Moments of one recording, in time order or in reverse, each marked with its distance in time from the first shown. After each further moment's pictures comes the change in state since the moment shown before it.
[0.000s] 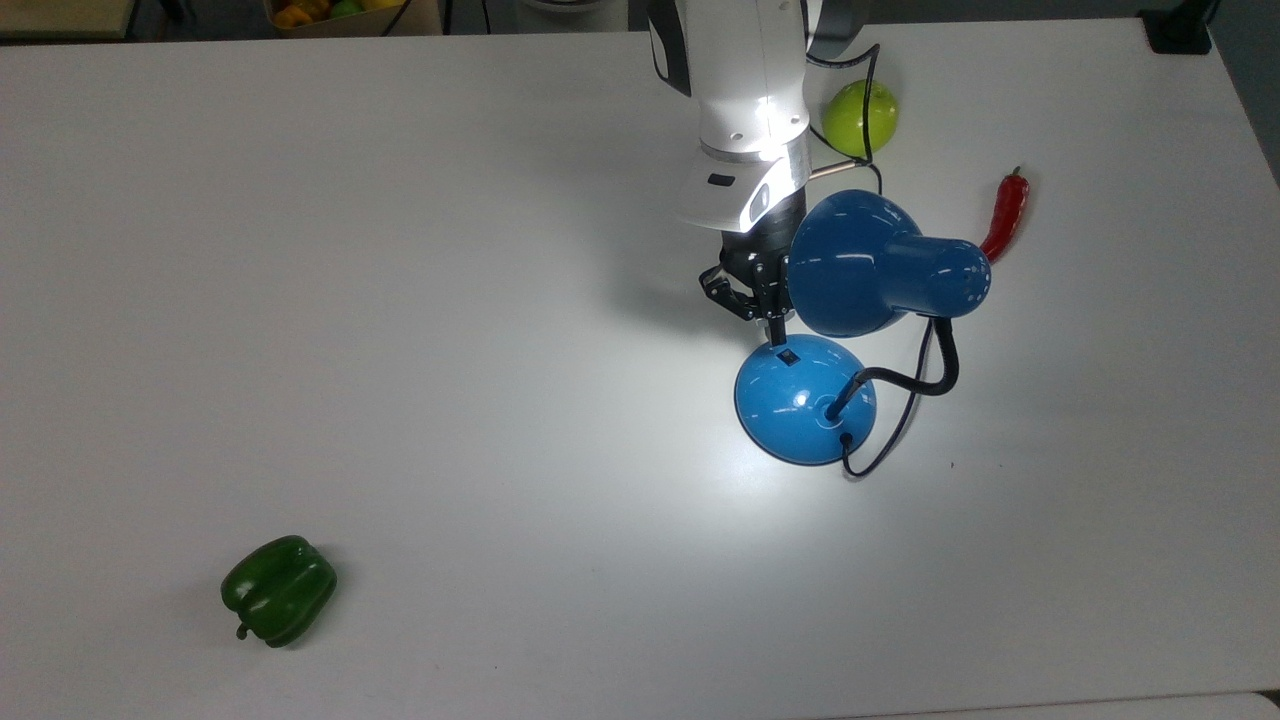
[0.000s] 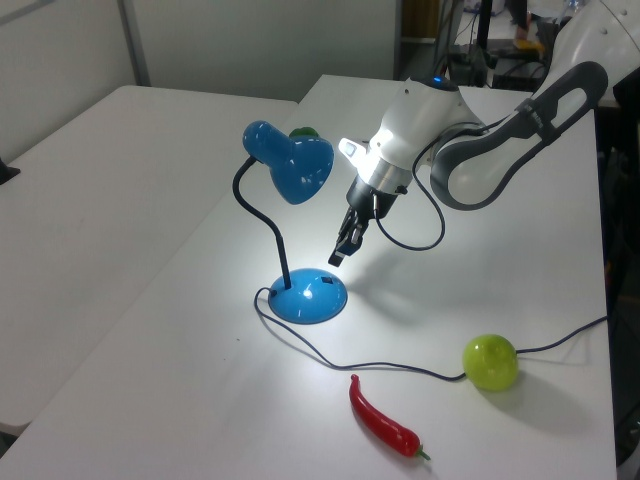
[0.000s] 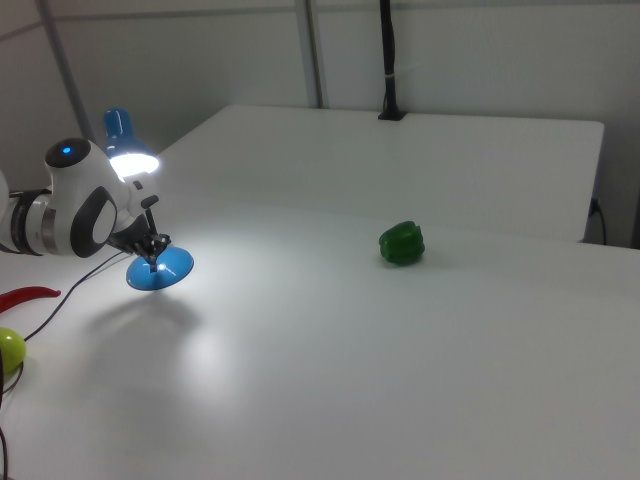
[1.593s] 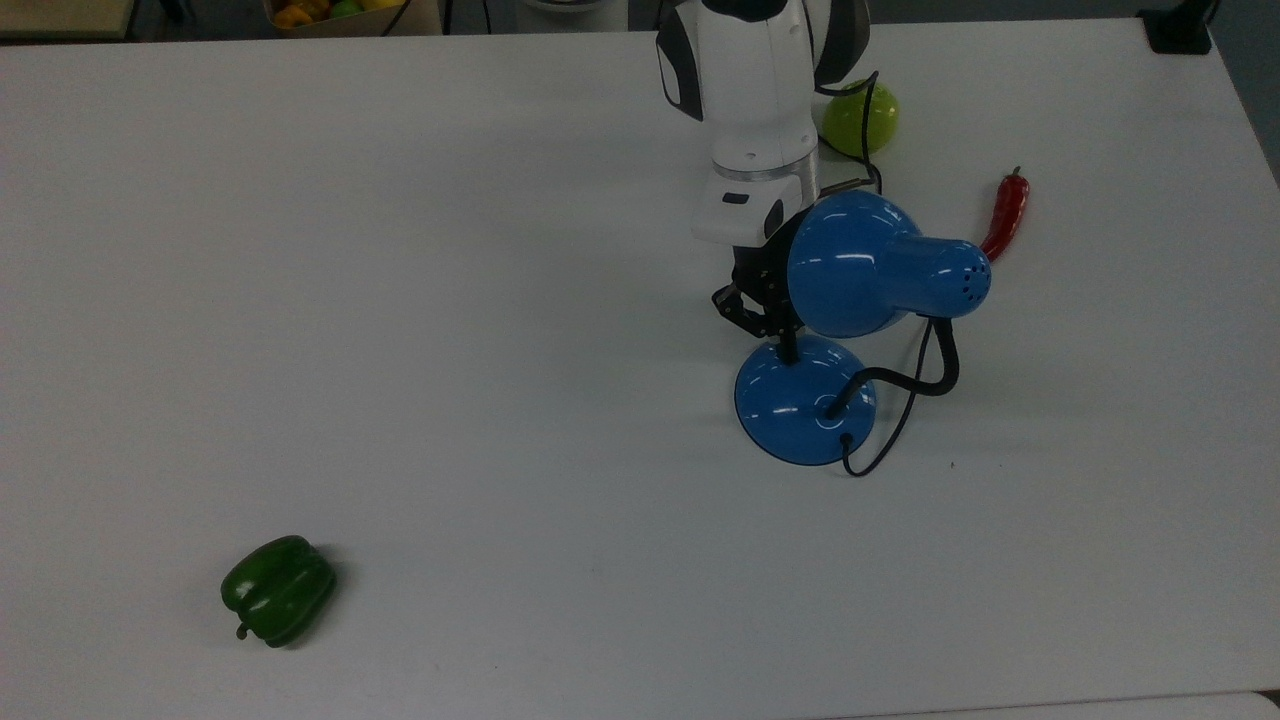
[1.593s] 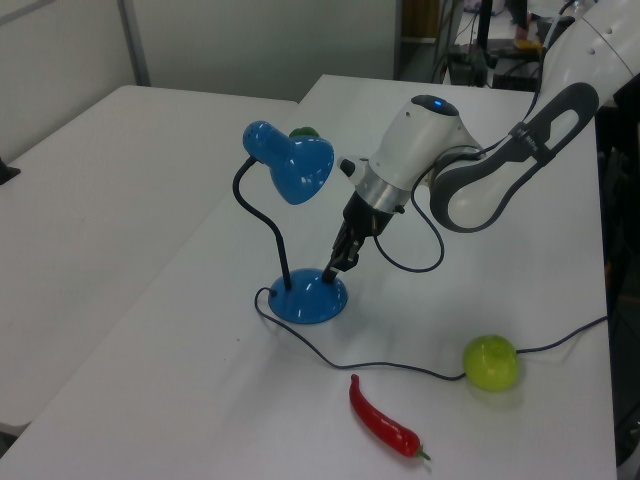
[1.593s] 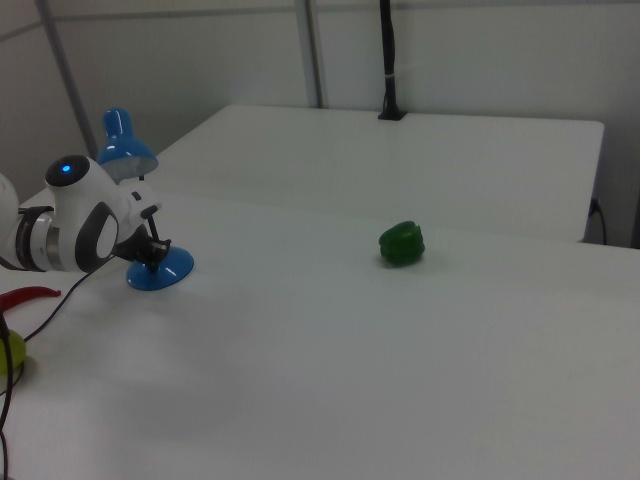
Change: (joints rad) arm 0.013 0.058 0.002 -0.001 -0.032 0.103 -0.002
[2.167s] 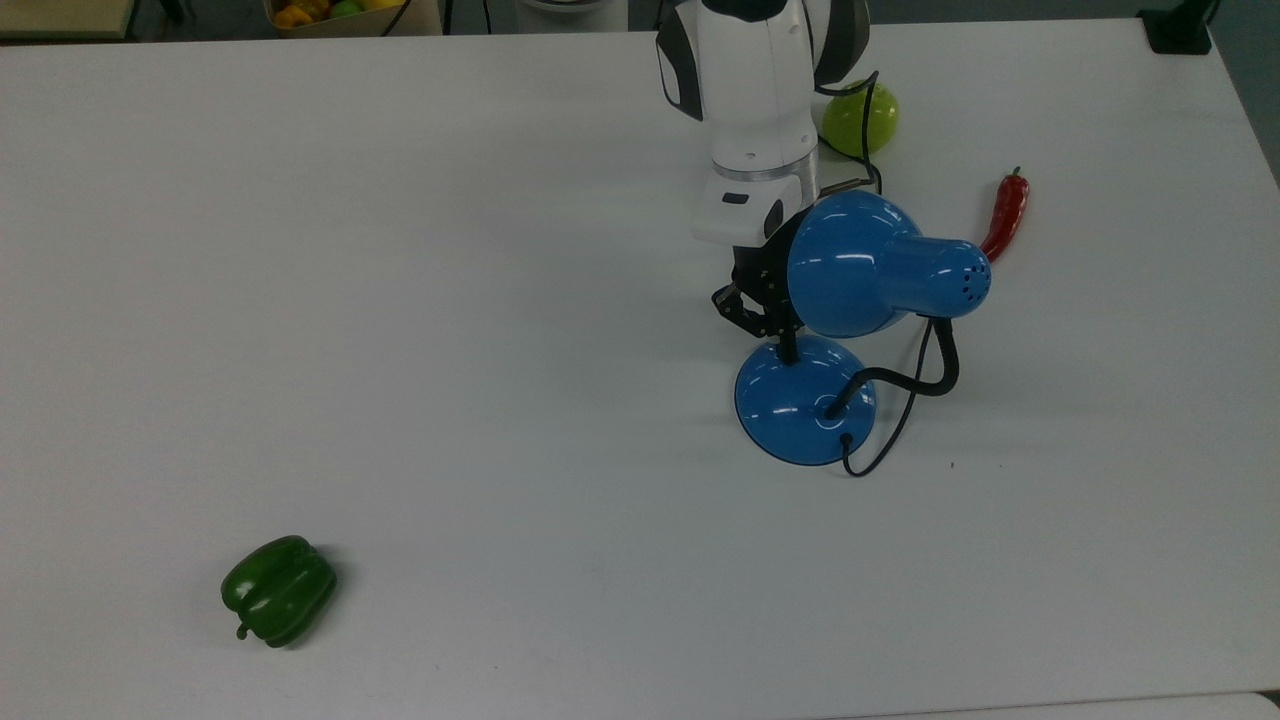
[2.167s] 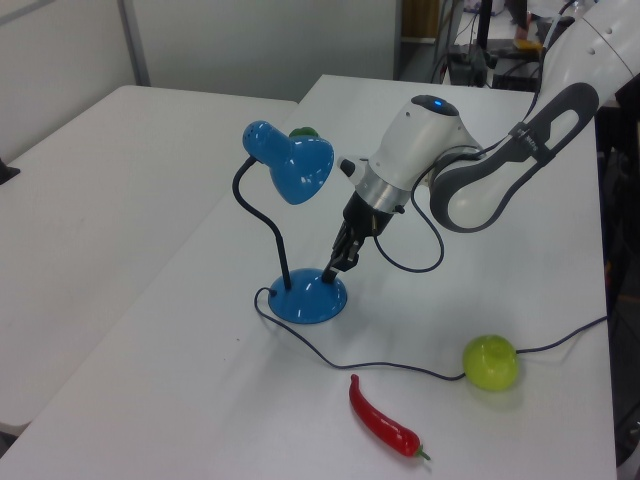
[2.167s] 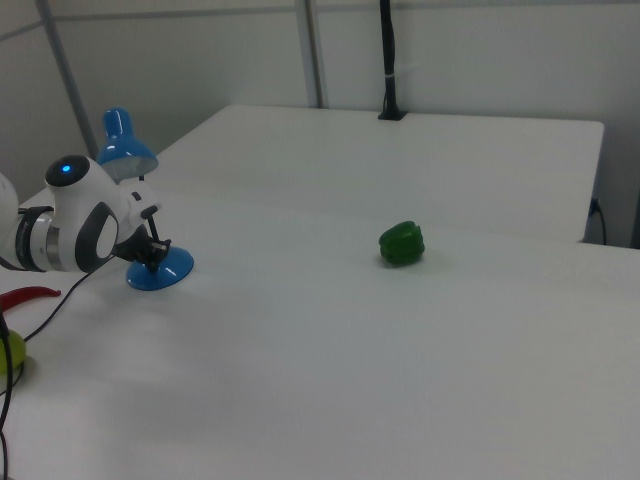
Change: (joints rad) arm 0.000 -0.001 0.000 -0.002 0.000 0.000 0.000
